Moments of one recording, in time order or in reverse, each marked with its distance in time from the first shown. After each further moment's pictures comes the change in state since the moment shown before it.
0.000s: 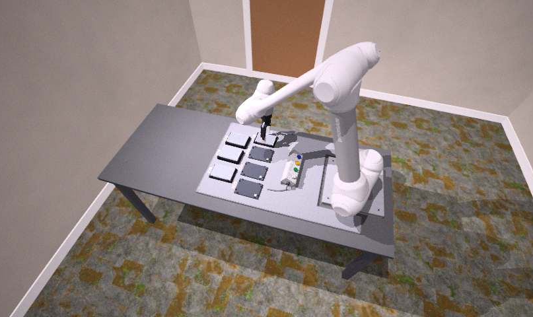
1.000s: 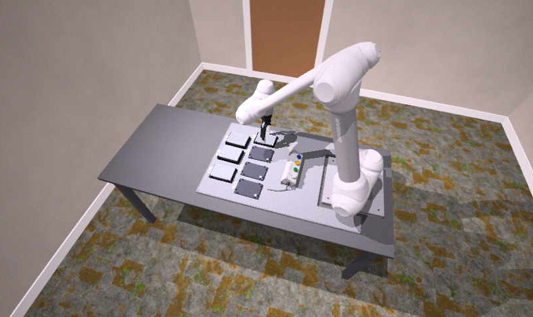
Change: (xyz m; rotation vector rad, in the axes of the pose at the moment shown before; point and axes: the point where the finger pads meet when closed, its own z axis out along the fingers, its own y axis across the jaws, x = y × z) arm 0.000 0.000 0.000 0.000 0.000 0.000
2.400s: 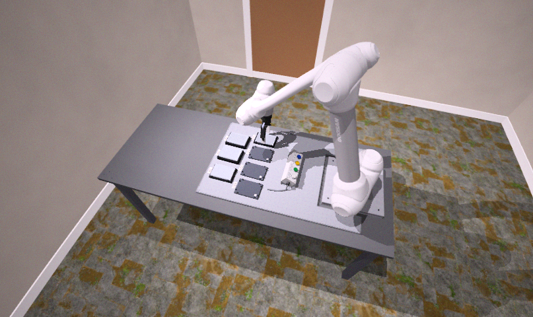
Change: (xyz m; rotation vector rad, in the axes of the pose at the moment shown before) arm 0.000 0.000 0.004 0.000 0.000 0.000
